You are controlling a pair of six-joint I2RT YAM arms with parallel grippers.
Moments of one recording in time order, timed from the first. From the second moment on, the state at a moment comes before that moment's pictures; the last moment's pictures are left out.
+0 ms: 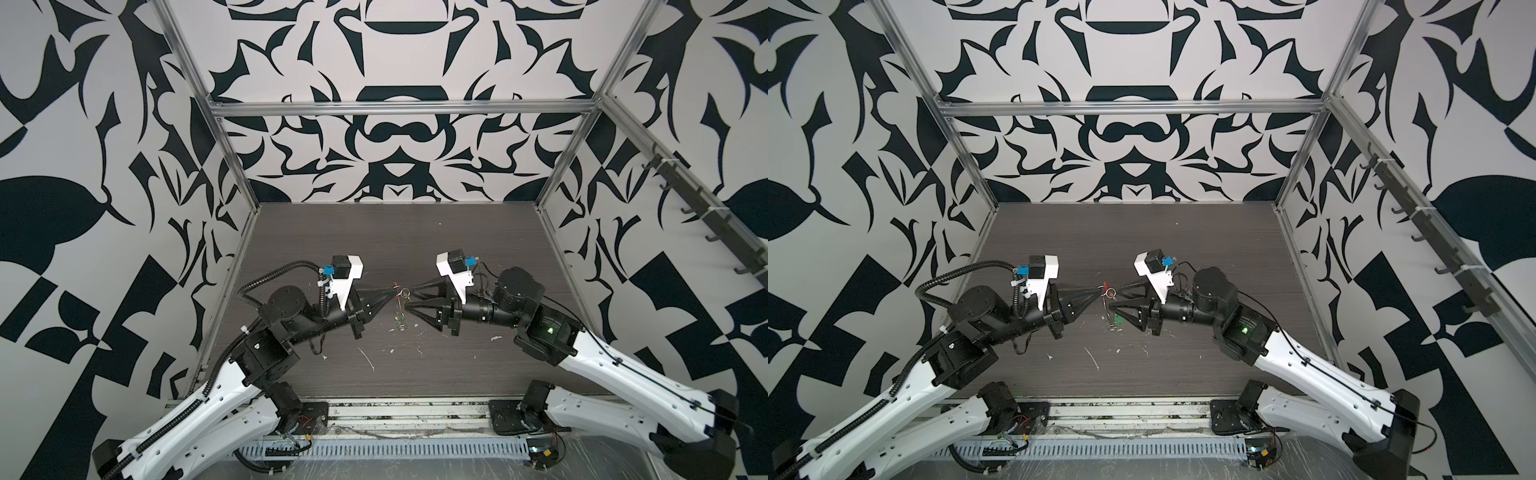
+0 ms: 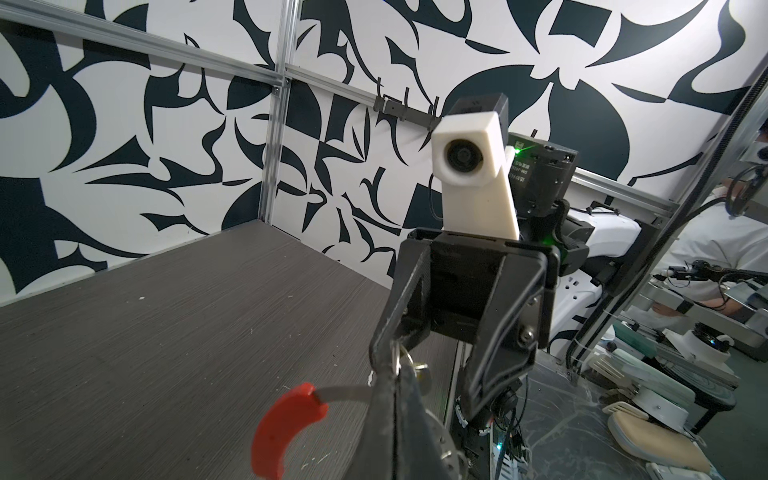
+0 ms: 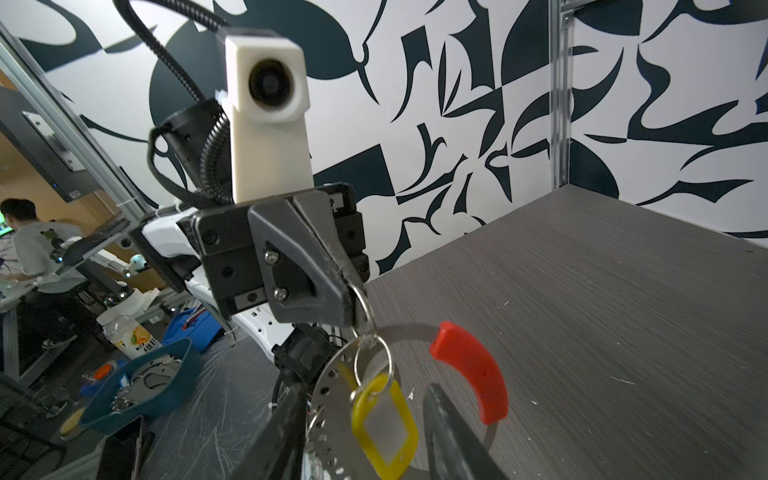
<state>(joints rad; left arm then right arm) -0.85 0.69 0.76 0.02 0.40 -0.33 0.90 0.93 0.89 -0.02 -0.50 0.32</state>
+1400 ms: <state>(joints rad) -0.85 0.69 0.71 0.08 0.40 -0.35 0.99 1.05 0.97 -0.17 -0.41 0.15</state>
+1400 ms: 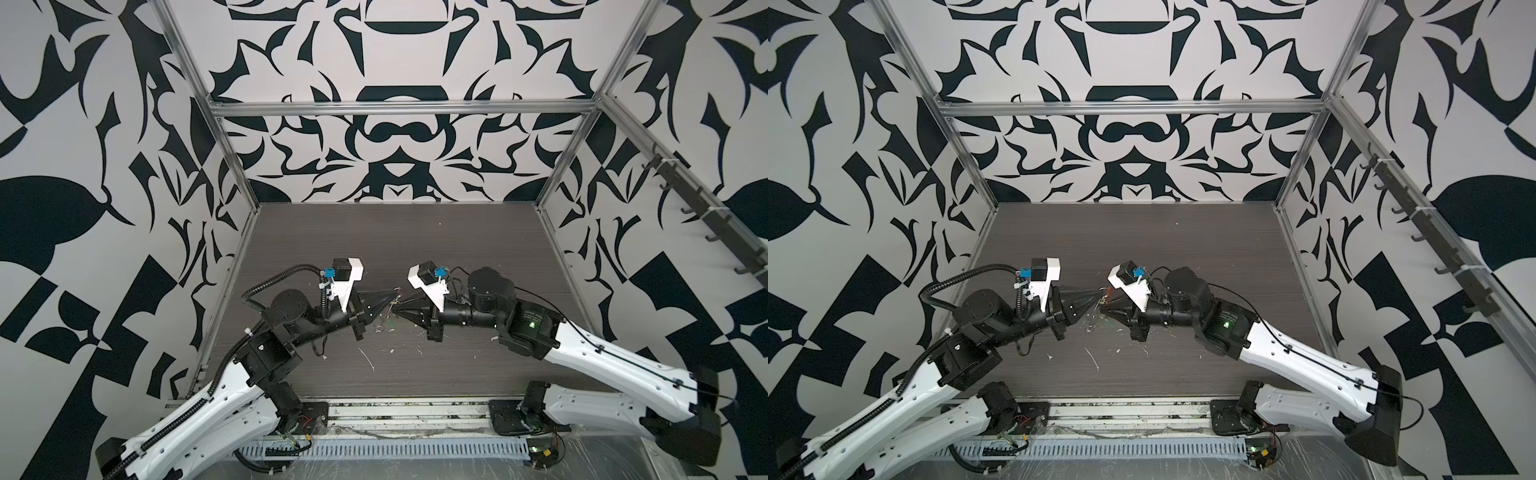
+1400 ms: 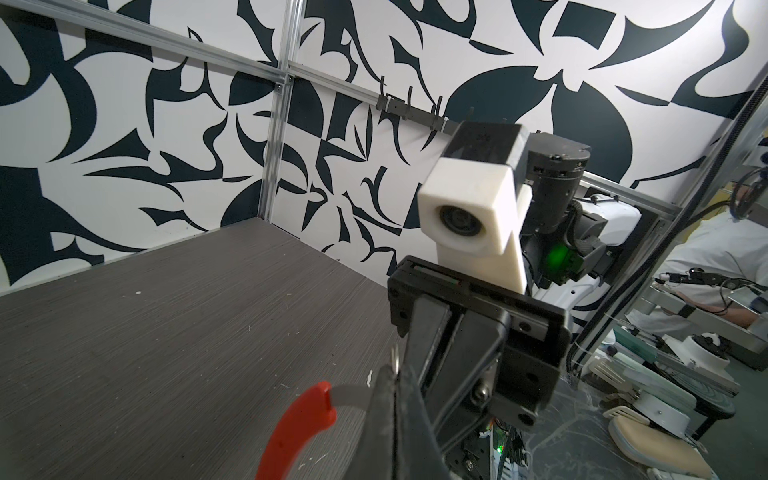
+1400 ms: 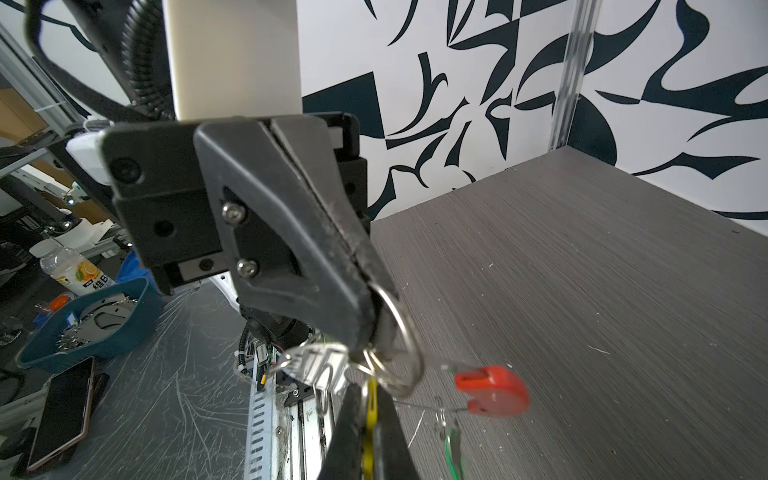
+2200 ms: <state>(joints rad) -0.85 0.66 0.72 0.04 0.41 -0.32 1.00 0.86 0.97 -0.30 -0.30 0.15</state>
